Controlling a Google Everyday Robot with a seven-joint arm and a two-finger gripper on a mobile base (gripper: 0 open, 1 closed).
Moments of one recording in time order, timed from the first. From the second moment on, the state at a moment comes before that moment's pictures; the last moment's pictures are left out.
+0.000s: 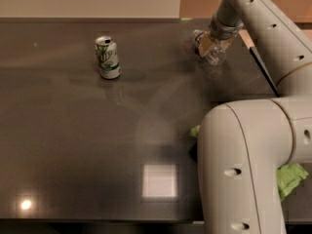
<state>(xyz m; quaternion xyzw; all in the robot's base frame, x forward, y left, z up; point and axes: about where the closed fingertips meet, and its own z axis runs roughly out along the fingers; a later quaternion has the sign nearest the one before) 0.806 -0.213 0.854 -0.18 0.96 -0.01 0.23</state>
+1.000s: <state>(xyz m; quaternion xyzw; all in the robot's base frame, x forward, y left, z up) 0.784 -0.223 0.874 -0.20 0.96 -0.01 0.21</state>
